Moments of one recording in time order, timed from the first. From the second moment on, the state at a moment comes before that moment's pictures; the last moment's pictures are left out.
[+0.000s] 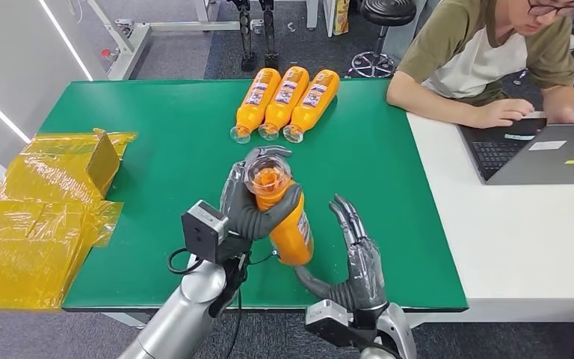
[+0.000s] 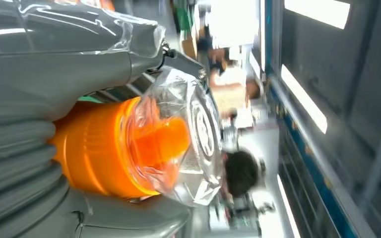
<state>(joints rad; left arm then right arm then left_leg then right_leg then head) -0.44 -0.22 -0.68 -0.98 -0.18 0.21 -0.44 -0.04 -0.08 0.55 -1.54 0.73 -0.50 -0.34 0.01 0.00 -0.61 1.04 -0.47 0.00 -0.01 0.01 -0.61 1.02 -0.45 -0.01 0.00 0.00</state>
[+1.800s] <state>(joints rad) -0.54 0.37 -0.46 -0.44 -1.33 0.21 -0.30 -0.03 -0.04 0.55 -1.63 0.53 -0.48 -0.41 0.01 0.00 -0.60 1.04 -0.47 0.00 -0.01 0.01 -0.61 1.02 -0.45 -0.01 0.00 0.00</state>
